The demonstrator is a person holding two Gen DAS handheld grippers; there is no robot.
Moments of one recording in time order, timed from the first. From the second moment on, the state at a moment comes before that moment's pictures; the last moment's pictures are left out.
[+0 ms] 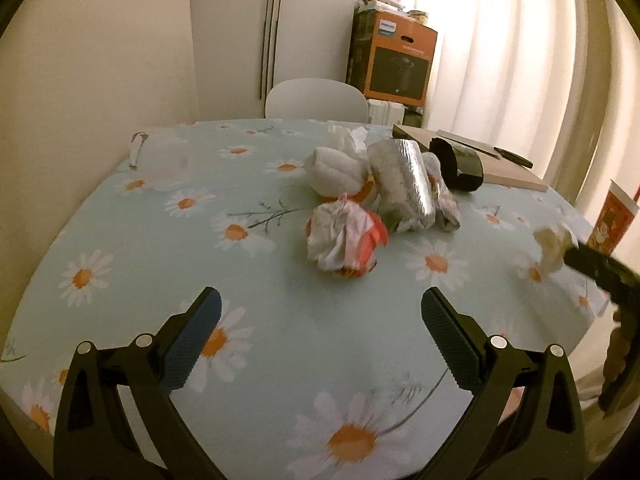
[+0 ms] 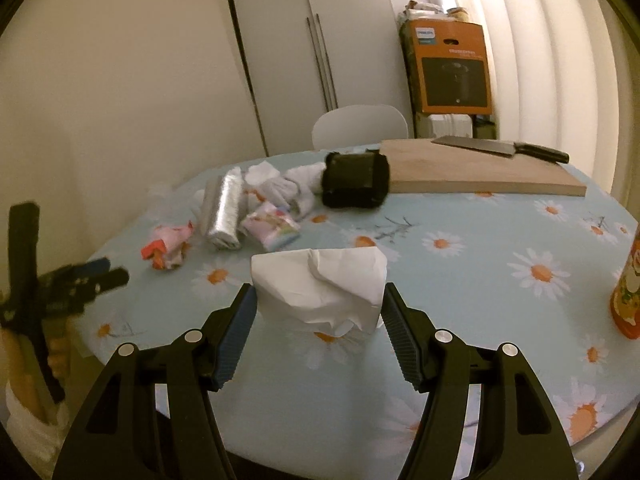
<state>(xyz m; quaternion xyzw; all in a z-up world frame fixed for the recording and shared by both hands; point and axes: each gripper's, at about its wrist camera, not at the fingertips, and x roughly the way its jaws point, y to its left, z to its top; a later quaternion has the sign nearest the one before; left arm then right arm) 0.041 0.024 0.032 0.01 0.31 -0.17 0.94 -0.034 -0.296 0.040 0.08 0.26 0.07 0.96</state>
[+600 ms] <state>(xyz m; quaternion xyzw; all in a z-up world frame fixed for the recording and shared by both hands) 0.087 -0.019 0.029 0.04 0.36 -0.18 0.92 -0.053 -0.325 0.038 0.07 0.26 0.08 0.96</state>
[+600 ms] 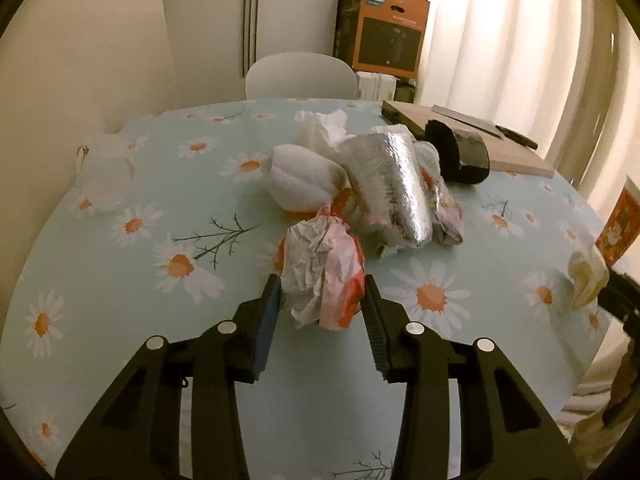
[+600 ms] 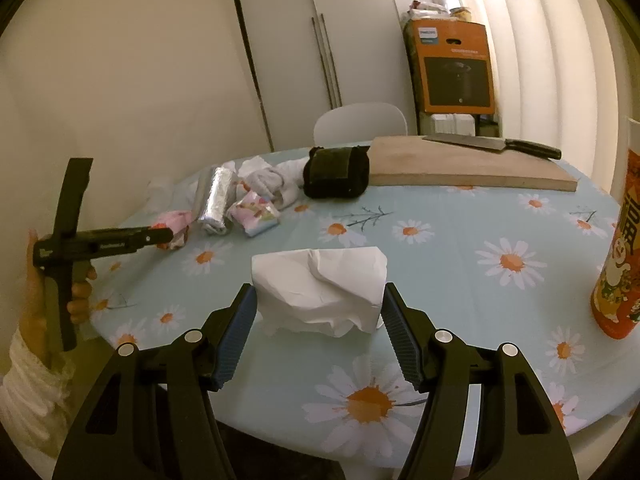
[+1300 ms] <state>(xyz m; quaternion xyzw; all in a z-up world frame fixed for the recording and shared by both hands) -0.027 0.001 0.039 0.03 0.29 -0.27 0.92 -0.087 -0.291 0.042 0.07 0.27 0.15 0.95</state>
